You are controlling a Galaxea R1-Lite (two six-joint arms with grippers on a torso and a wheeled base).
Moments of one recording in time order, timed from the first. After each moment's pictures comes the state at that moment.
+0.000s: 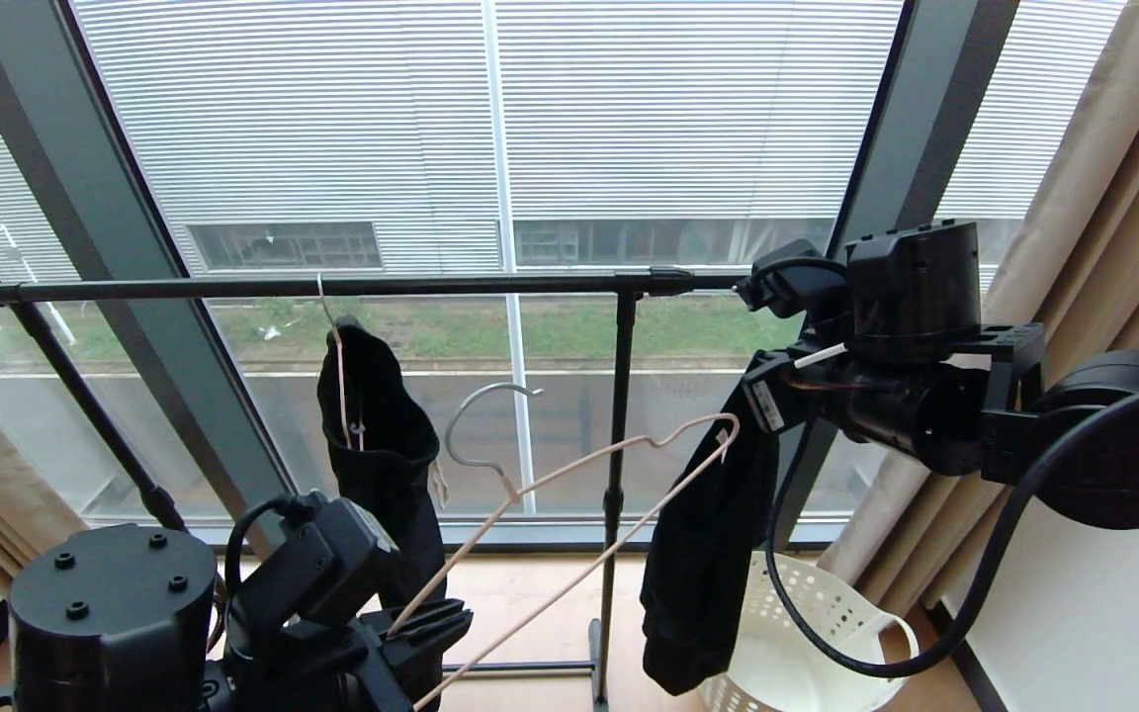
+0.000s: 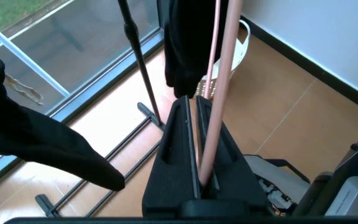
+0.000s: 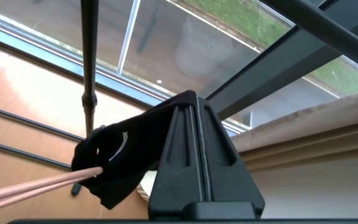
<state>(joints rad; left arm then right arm) -0.73 1.46 -0.29 -0.73 -0.04 0.10 0.56 1.79 -1.11 -0.25 -0.47 -0.19</state>
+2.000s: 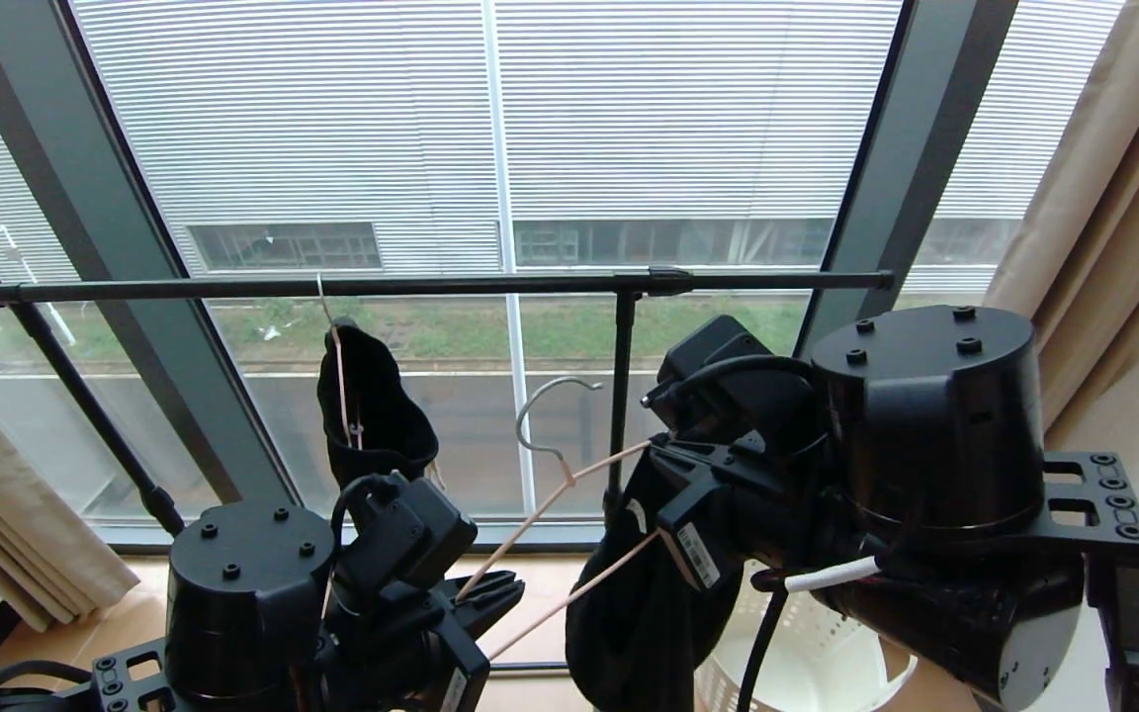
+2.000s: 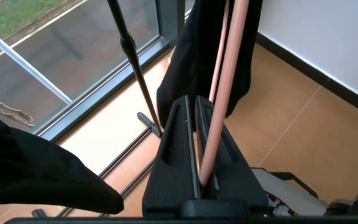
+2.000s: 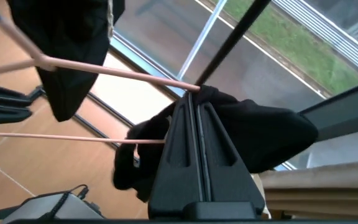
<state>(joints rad) -0.75 1.66 -0.35 -0.90 -0.02 0.10 0.96 1.66 -0.96 -0.25 -0.47 -0.07</state>
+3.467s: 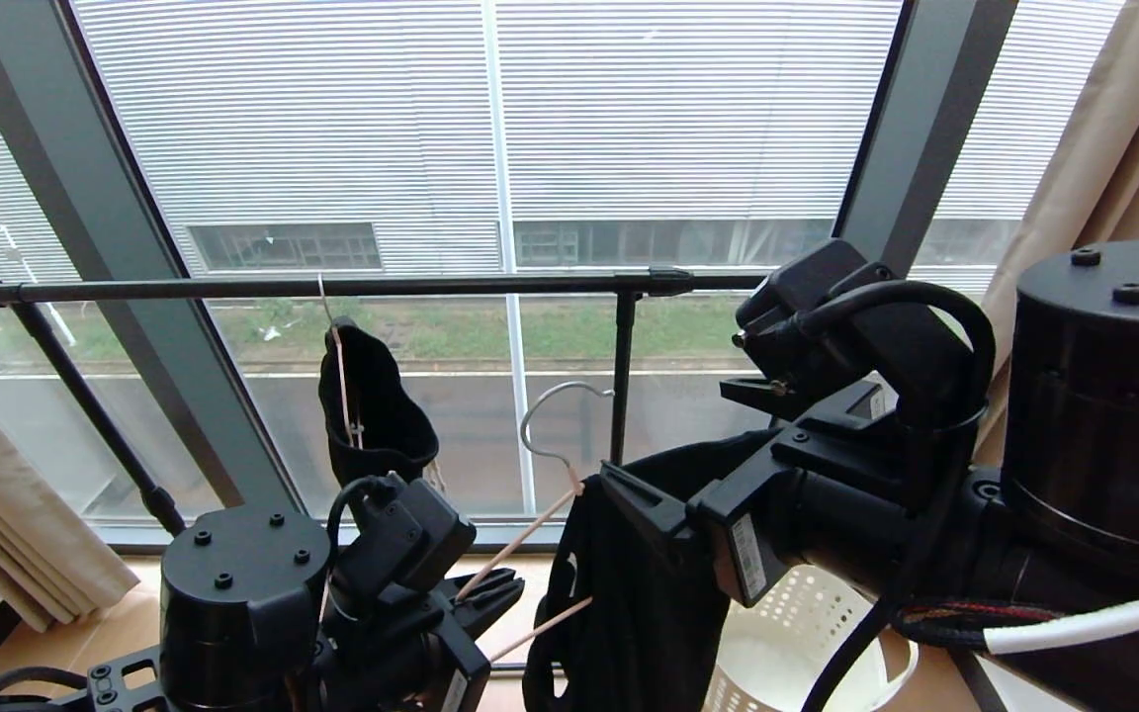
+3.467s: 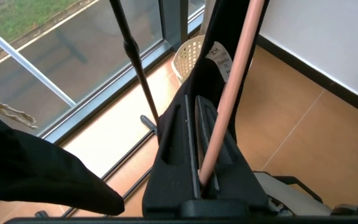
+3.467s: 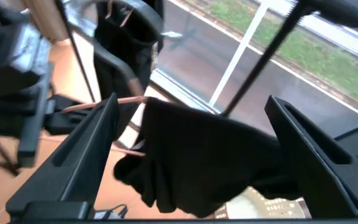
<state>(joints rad) -0.76 1.66 -0.34 -0.93 0.00 0.10 1.03 1.54 -0.96 -0.25 -0.47 0.00</state>
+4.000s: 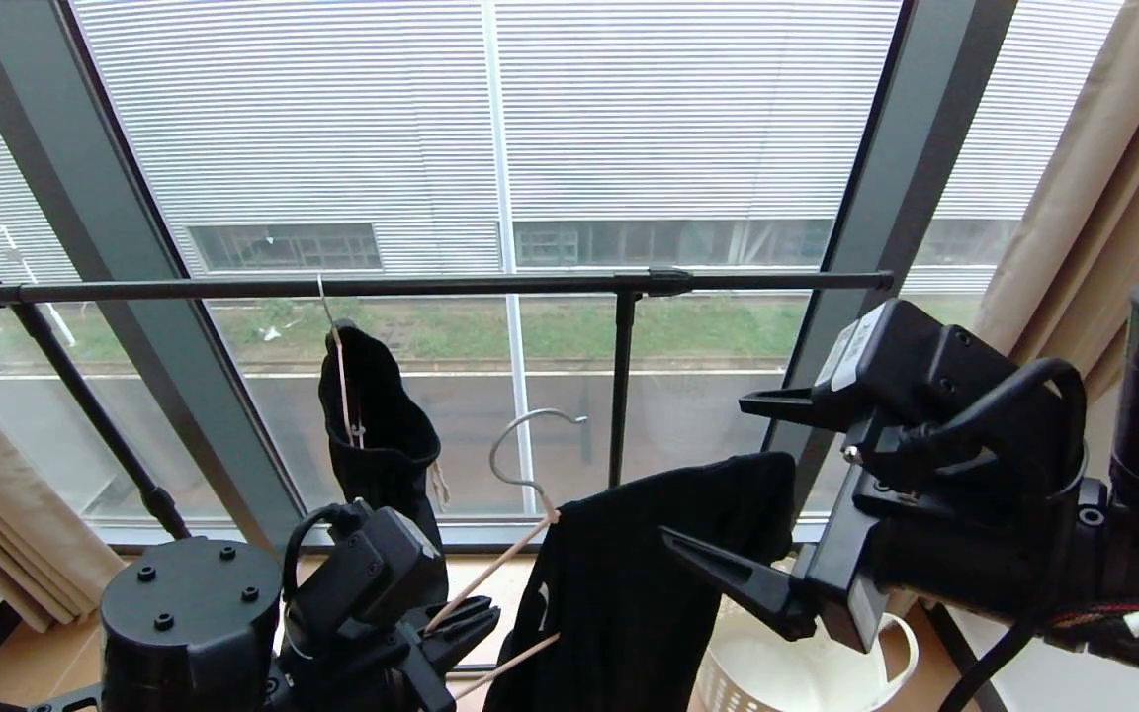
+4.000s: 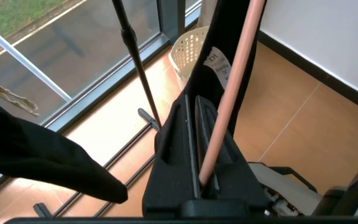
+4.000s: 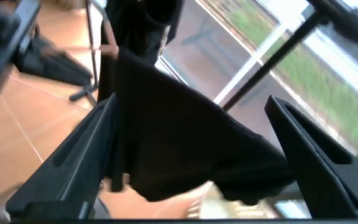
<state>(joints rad) -0.75 1.60 -0.25 -0.93 -0.02 0.10 0.88 1.42 -0.83 -0.23 -0.13 -0.32</state>
